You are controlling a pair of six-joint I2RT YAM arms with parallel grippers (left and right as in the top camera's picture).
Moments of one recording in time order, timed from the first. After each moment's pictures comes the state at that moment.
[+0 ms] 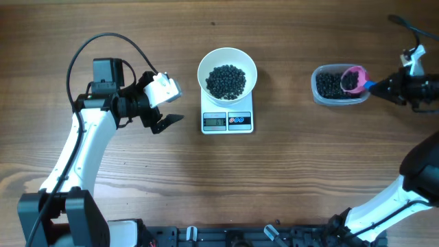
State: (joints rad) left arm 0.03 1.52 1.03 -0.63 0.68 1.08; right arm -0.59 2.00 1.70 -1.37 -0.70 -0.39
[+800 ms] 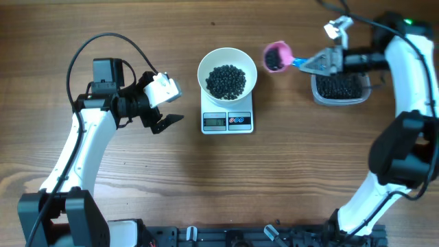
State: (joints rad) left arm 0.03 1.52 1.03 -0.63 0.68 1.08; right arm -0.13 2.01 1.84 -1.42 -1.03 -0.41
